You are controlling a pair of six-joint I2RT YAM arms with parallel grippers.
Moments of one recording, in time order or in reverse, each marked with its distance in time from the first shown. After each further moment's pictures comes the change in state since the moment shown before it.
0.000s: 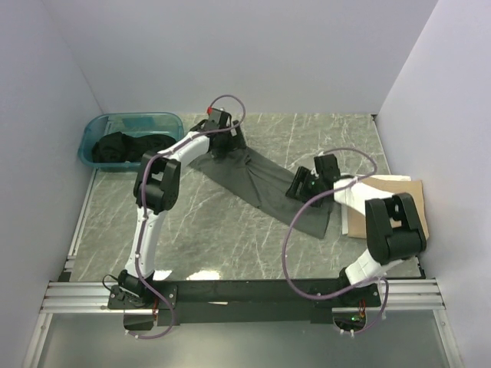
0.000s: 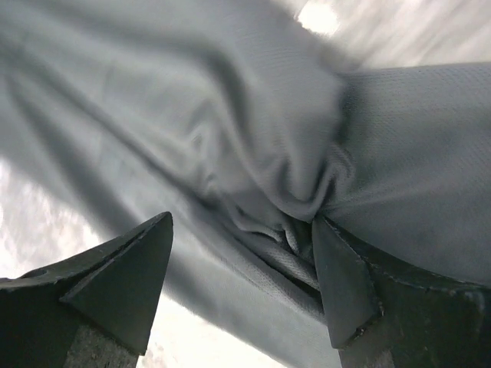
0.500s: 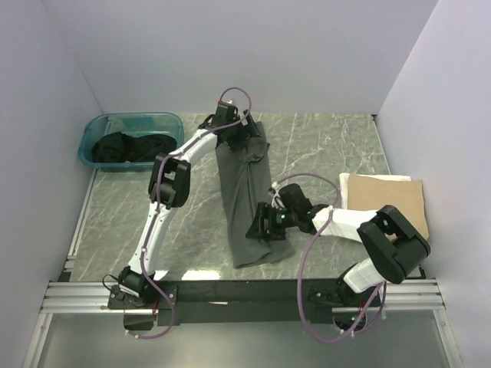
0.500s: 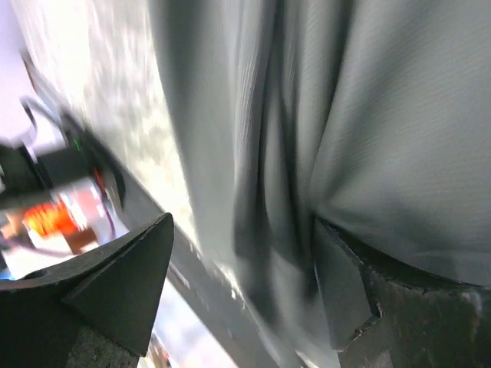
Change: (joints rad) left arm -0.004 0.263 0.380 0.060 0.201 -0.093; right arm 0.424 -0.129 -0.291 0.308 -0.317 0.186
